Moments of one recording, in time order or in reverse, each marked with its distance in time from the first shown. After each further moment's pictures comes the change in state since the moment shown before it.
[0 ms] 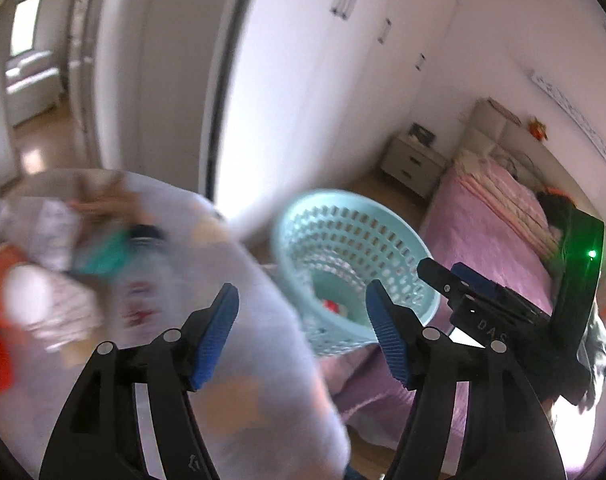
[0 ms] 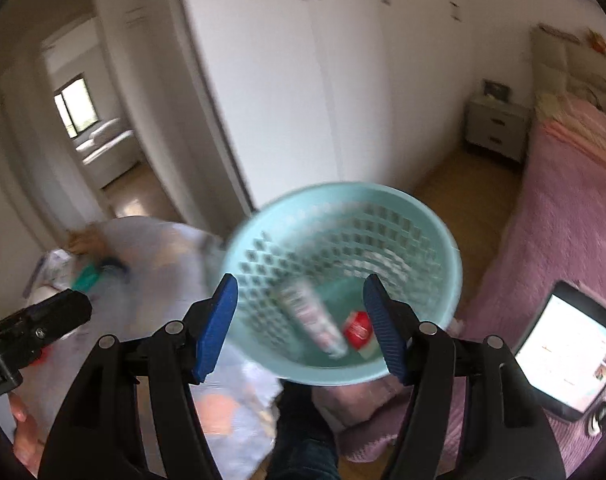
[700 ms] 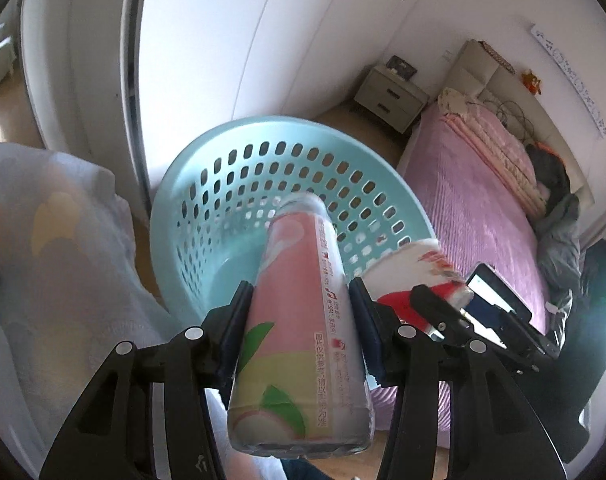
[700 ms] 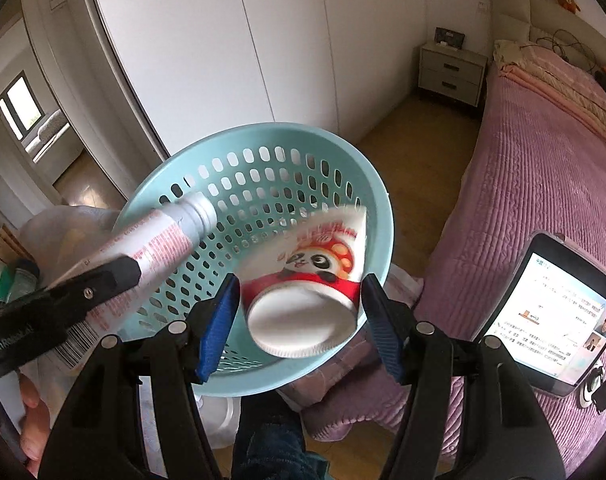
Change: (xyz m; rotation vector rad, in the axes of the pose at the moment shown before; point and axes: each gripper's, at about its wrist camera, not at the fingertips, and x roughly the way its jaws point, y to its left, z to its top) left arm 0.178 -0.058 0.013 0.028 0.298 -0.127; right arm 0.067 -0.085 -0.015 0.140 0.178 -0.176
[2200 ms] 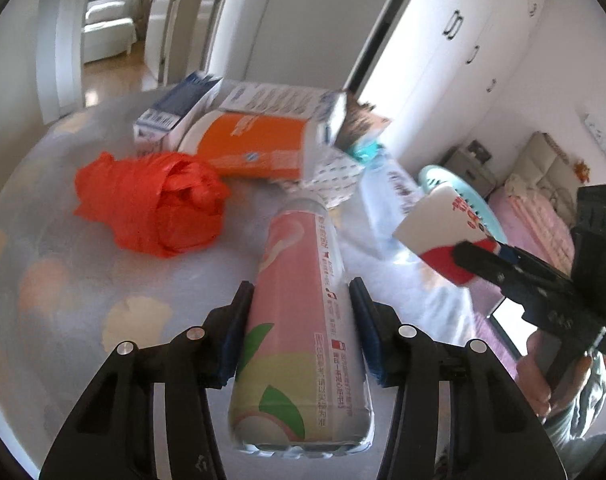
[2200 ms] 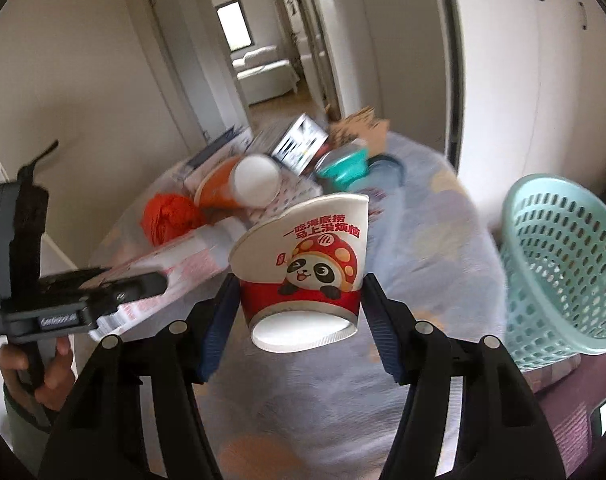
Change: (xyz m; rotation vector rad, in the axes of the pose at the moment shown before) left arm -0.269 0.177 -0.193 -0.237 -0.251 0.217; right arm -0.109 0.243 -0.116 -0.529 -0.013 0.576
